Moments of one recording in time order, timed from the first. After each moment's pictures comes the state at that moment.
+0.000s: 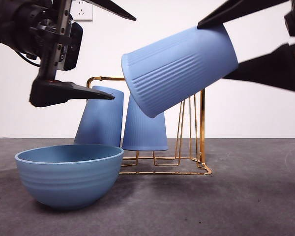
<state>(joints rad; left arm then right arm) -0.41 1.42 0.89 -0.29 1.12 -0.52 0.56 0.74 0.23 0.39 -0.49 0.79</state>
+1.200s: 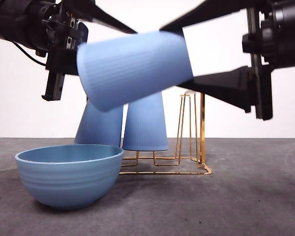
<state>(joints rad) -0.42 1.44 0.89 -0.17 1.18 -0.70 0.70 1.09 0.19 0.92 -0.42 1.02</state>
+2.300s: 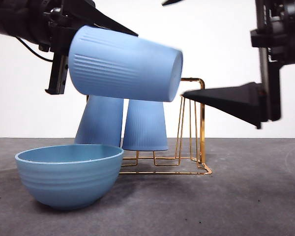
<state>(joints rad) -0.43 1.44 0.93 -0.18 1.18 -0.71 0.66 0.99 0.19 0.77 -0.49 1.07</state>
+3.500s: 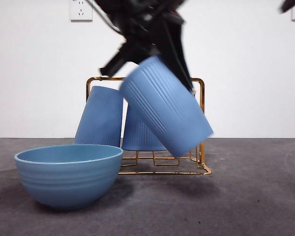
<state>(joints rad) -0.83 1.77 1.53 -0.87 0.41 -0.30 0.68 0.34 0.56 -0.72 0.00 0.67</state>
